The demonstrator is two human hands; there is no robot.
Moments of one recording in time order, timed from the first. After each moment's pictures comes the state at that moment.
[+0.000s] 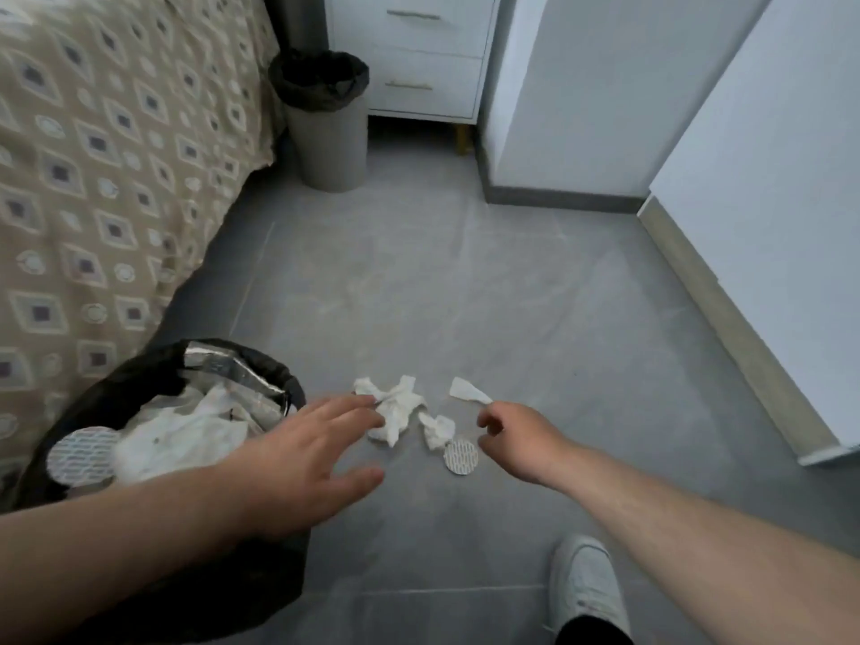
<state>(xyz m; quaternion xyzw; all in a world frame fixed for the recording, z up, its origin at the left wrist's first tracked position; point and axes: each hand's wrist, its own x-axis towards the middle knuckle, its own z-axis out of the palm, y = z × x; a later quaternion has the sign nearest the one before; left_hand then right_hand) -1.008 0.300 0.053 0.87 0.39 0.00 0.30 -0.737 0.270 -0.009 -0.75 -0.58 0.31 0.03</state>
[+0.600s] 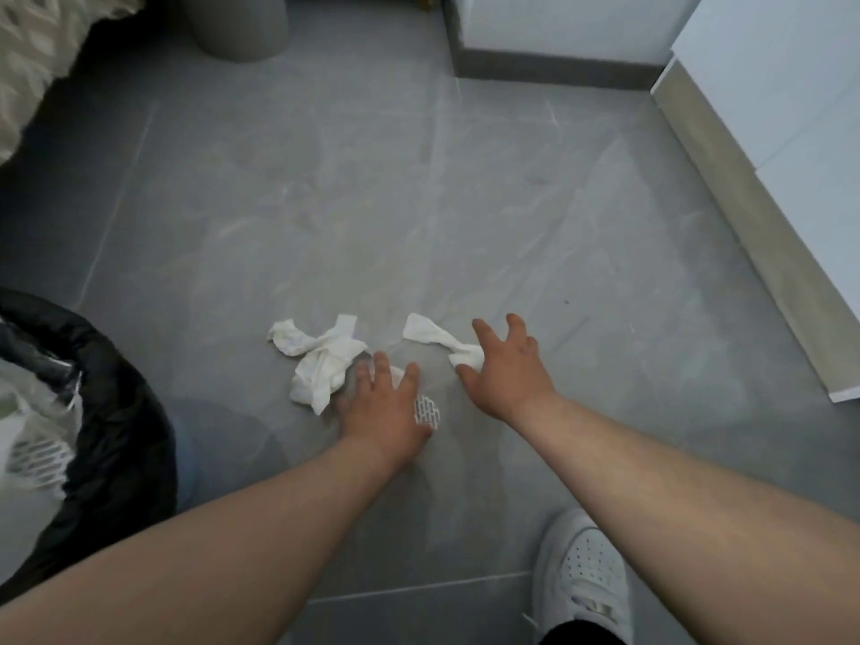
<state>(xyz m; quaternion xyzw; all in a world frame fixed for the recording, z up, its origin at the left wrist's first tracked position) -0.816 0.335 -0.183 0.79 0.55 -0.14 0.22 -0.657 0.320 -0.148 -0.82 -0.53 0.22 0.00</state>
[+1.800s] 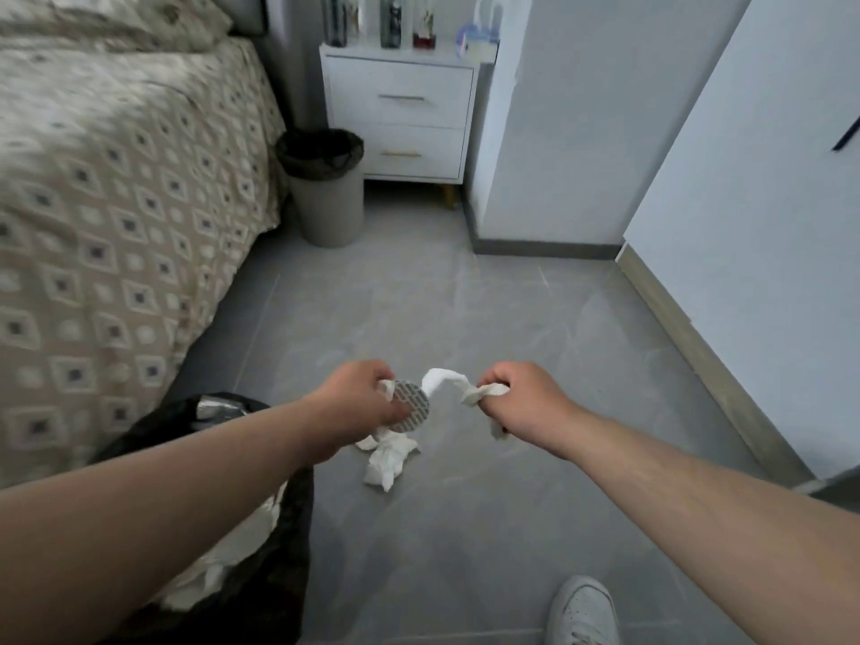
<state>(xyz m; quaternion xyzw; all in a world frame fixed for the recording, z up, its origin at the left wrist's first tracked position) -0.932 0.344 0.104 0.69 0.54 0.15 0.46 -0.726 0.293 0.099 -0.75 -0.54 0.31 0.23</state>
